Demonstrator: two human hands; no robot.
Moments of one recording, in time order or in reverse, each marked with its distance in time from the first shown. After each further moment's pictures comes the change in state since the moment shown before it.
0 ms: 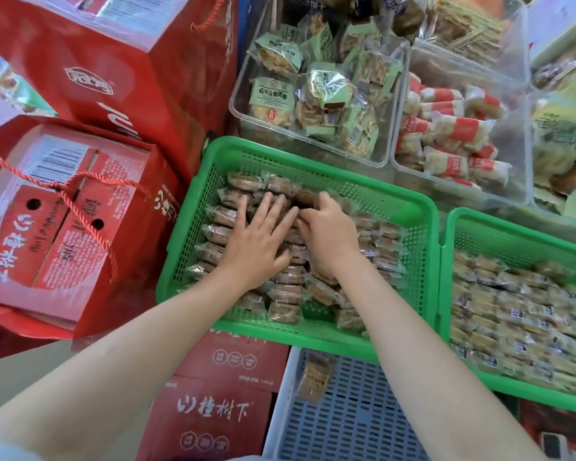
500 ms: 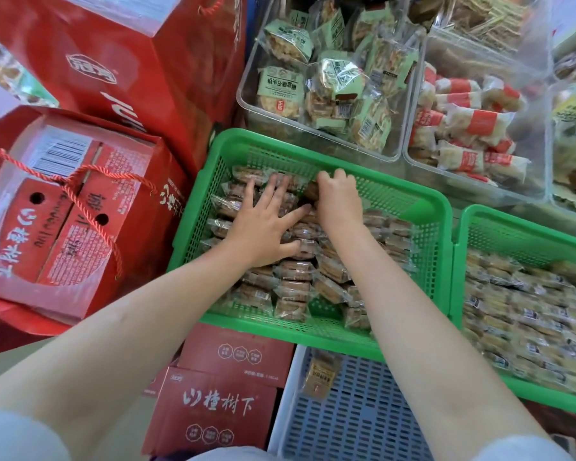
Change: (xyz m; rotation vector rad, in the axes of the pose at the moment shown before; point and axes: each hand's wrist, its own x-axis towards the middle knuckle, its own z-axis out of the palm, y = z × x) left_hand 0.026 -0.019 -0.009 0.011 -0.131 0.054; right_hand 0.046 -0.006 -0.003 -0.085 -0.127 0.257
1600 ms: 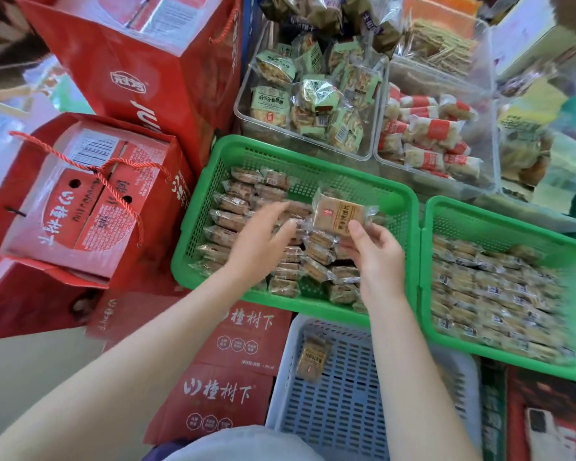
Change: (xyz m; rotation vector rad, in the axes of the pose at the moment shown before) left_hand -0.091 0.051 -0.051 -1.060 0.195 -0.238; right_hand -0.166 0.037 -0.056 1.484 0.188 0.595
